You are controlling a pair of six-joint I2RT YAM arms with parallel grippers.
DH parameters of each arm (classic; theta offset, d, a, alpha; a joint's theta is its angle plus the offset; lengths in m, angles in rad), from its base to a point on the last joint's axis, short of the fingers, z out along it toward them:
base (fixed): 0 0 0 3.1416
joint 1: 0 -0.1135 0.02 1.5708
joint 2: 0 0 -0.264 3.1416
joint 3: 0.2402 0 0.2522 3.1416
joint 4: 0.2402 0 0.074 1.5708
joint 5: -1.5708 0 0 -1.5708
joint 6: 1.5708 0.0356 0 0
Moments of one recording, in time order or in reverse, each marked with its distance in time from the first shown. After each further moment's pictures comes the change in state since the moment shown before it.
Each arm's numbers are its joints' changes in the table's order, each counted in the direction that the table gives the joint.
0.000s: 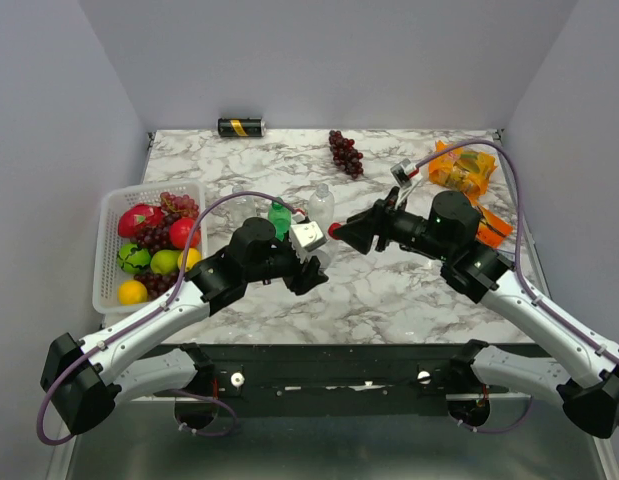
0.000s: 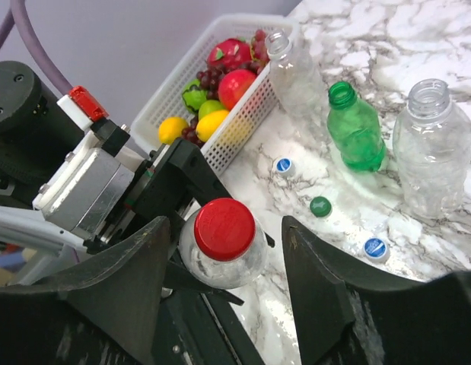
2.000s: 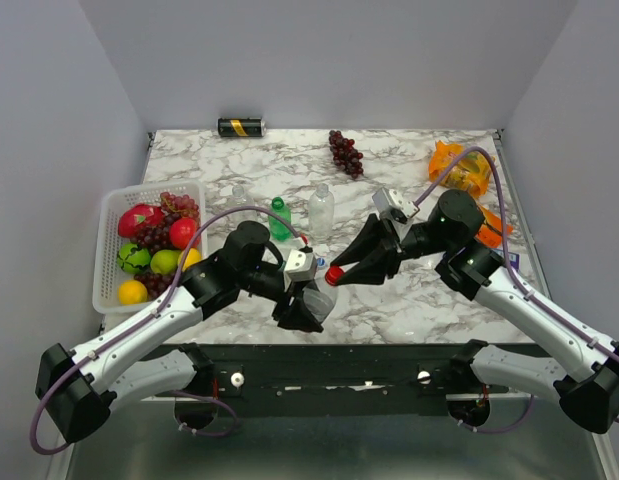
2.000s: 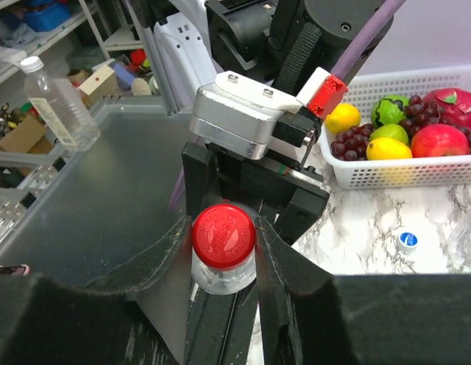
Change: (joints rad) left arm -0.010 -0.059 -0.010 0.098 -0.658 0.055; right arm 0.007 0.024 -0.034 -0.257 0.774 -0.291
